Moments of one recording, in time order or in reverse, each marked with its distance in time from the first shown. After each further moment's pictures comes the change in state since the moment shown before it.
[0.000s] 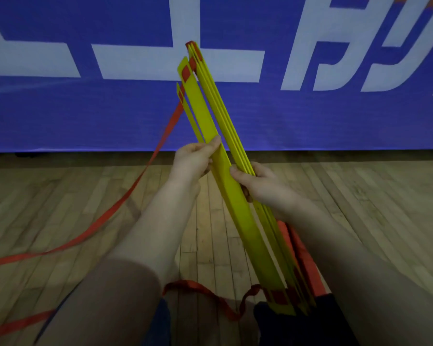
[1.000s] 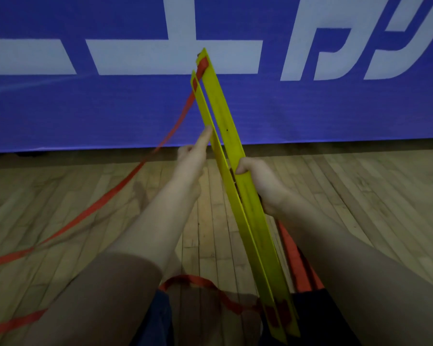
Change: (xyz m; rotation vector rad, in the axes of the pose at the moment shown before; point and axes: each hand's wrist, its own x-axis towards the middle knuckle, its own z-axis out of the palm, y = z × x) left_hand -0.010 -0.007 0.006 0.010 0.090 -0.084; right_hand -0.004 -0.006 0.005 0.284 -0.054 0.285
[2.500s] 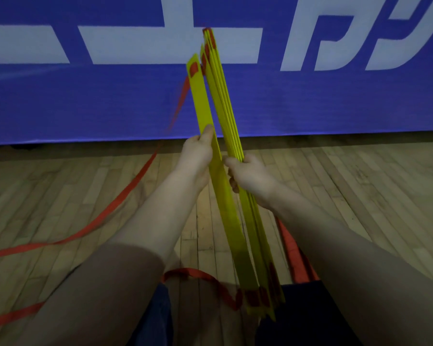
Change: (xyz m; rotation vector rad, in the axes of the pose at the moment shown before) left_hand 0.002 -0.004 0.018 -0.066 -0.051 0.077; right_hand 0.023 0.014 0.009 -0.292 0.207 -0.194
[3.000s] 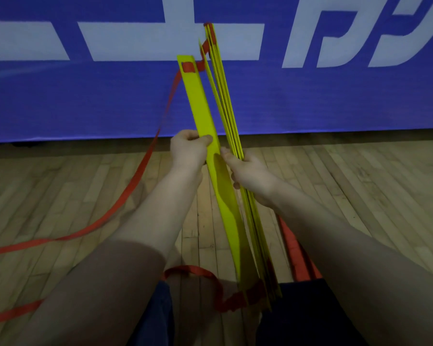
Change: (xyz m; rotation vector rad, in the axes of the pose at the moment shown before) left_hand 0.005 0.000 -0.016 0.105 0.124 0.062; right_hand 0.004 0.009 0.001 -0.025 -0.033 -0.072
